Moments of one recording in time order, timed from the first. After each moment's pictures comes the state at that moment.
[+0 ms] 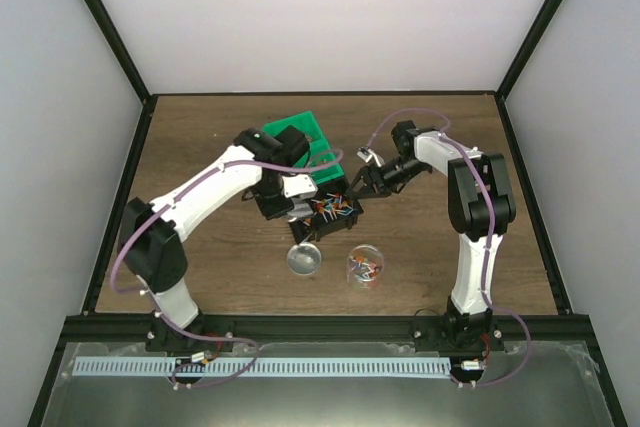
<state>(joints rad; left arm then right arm) -0.67 1.71 1.55 -1.38 -0.02 0.44 0.23 2.04 1.44 -0.98 -0.99 -0.27</state>
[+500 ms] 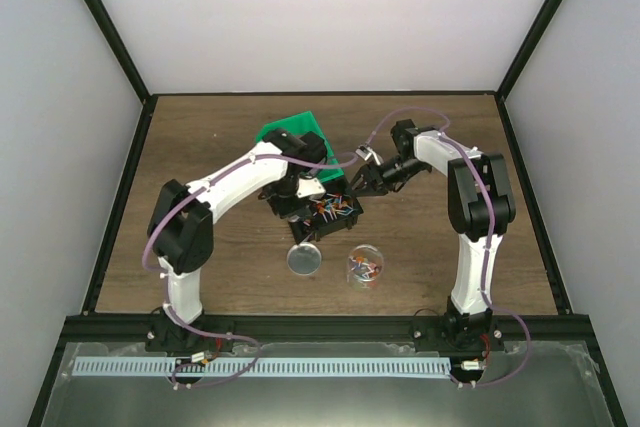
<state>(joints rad) -0.71 1.90 1.63 -1.40 -0.11 0.35 0.24 2.04 1.45 -0.98 -1.03 -0.27</state>
